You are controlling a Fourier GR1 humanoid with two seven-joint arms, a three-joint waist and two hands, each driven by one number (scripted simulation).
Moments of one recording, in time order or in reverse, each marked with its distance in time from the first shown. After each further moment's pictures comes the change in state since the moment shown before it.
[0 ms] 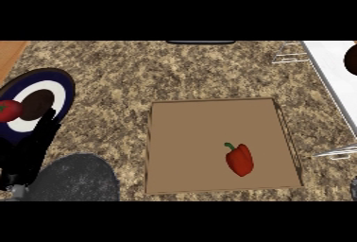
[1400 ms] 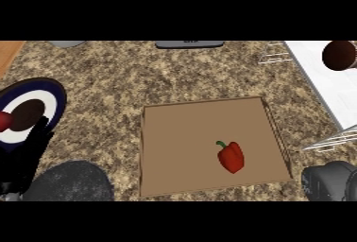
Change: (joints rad) left arm 0.044 -0.005 0.039 0.011 -0.011 -0.003 0.001; right arm -0.163 0.230 0.282 -1.066 0.329 0.558 -0.070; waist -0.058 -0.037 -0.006
